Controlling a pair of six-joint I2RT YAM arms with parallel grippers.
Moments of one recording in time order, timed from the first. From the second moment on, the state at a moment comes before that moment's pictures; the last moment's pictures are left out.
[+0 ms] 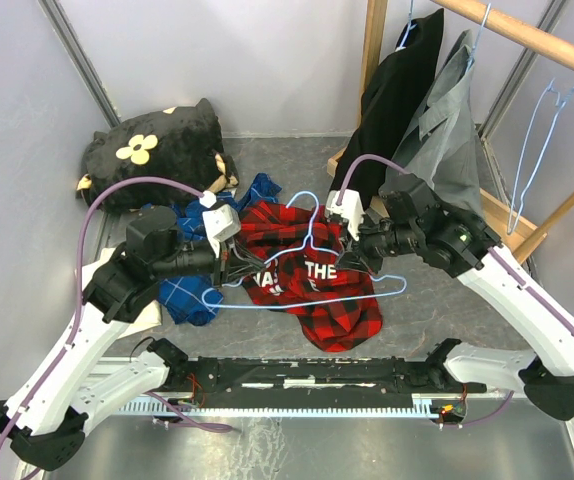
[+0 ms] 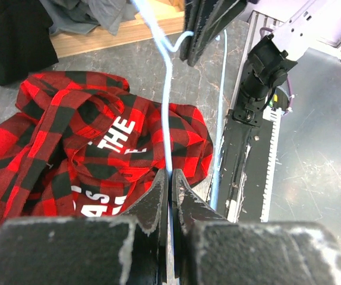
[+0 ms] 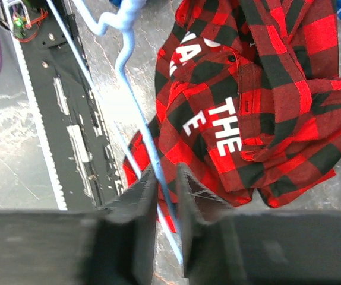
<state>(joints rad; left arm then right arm) -0.60 0.79 1.05 -0.60 0.69 0.07 0.72 1.15 1.36 -0.94 -0.48 -0.29</state>
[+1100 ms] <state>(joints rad) -0.60 0.87 0.75 -0.45 -0.12 -0.33 0.72 0.90 1.37 -1.16 0.24 -0.15</state>
